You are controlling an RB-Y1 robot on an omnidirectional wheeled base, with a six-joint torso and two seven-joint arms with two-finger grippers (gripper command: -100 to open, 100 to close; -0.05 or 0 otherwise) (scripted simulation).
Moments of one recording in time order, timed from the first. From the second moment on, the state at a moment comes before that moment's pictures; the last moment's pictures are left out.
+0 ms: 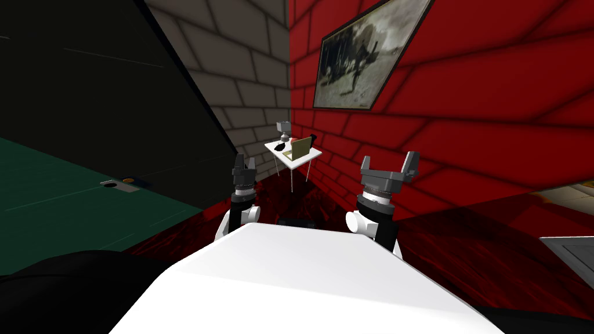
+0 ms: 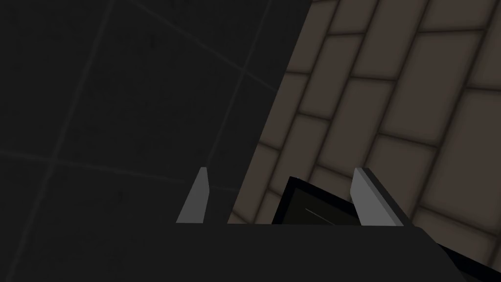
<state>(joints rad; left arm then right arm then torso) 0.50 0.00 0.00 -2.22 -0.10 -0.64 0.03 0.46 -0.03 -0.02 -2.38 -0.09 -0.51 -0.17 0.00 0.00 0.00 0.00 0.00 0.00</state>
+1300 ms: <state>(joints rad) 0.47 0.07 0.00 -2.22 -0.10 -0.60 0.03 0.46 -0.03 -0.02 -2.38 -0.09 -0.51 -0.17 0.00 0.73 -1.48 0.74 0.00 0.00</state>
